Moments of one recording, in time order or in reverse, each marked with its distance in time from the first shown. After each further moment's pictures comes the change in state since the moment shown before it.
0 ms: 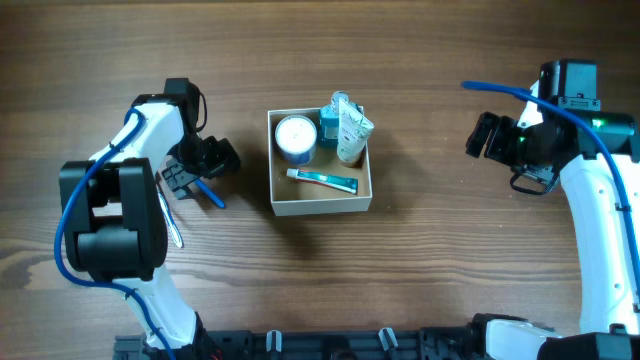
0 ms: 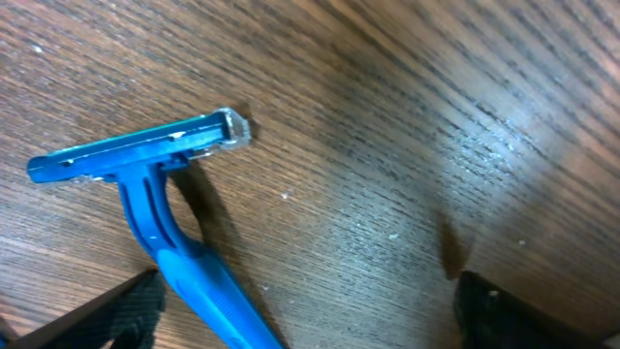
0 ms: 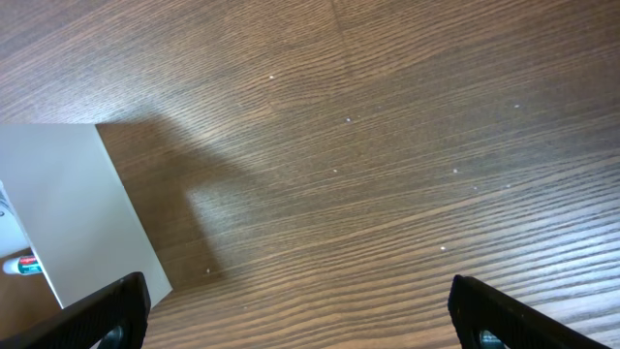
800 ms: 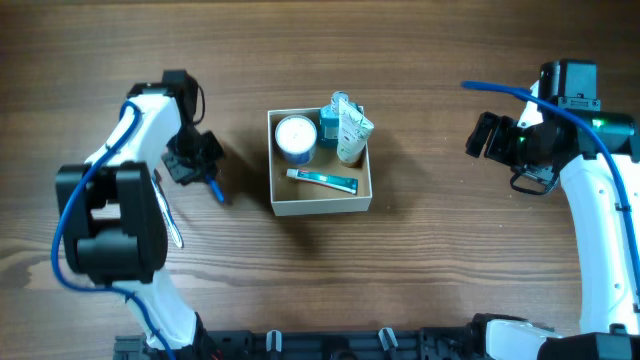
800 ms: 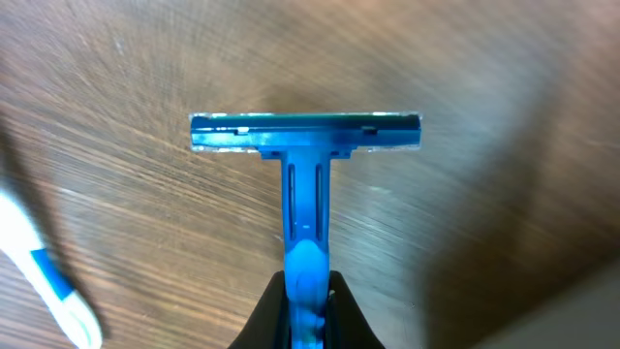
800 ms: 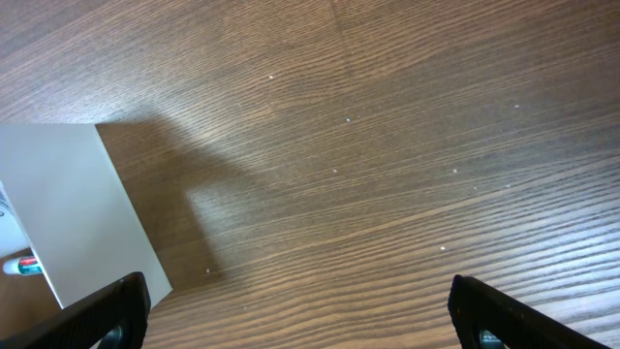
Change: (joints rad) left arm -0.010 -0.031 0.087 -0.123 -0.030 0.035; right arm 0.000 0.000 0.000 0.000 0.000 0.000
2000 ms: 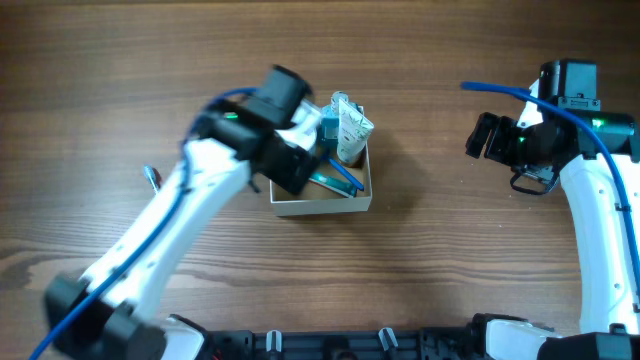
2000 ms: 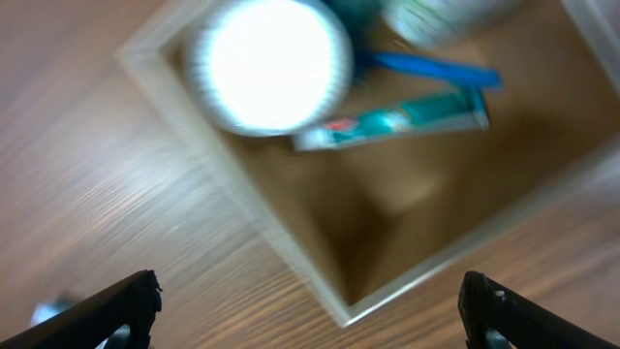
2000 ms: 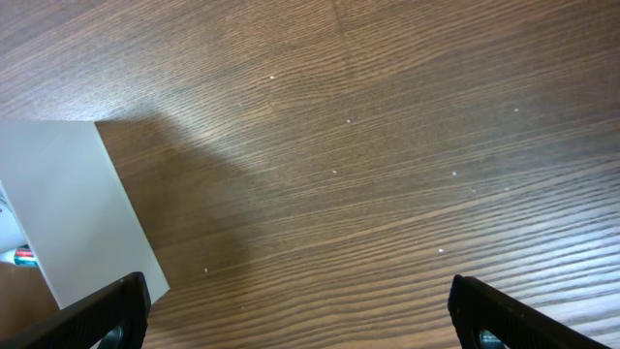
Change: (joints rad) left arm -0.499 -0.399 0.066 -0.027 -0.130 0.608; right arm 0.000 0.000 0.000 0.002 0.000 -0.017
